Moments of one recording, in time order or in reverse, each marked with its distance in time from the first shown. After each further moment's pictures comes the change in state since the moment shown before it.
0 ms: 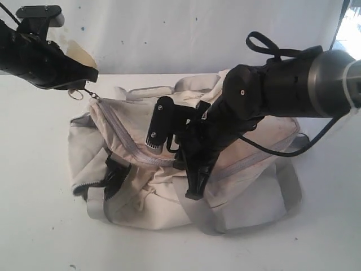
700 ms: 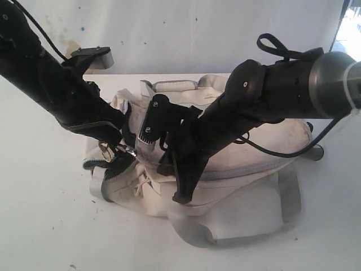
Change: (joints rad) left arm -0.147 -0.002 -0.002 -0.140 0.445 0.126; right arm -0.010 0.002 0.012 0.325 0.023 -0.241
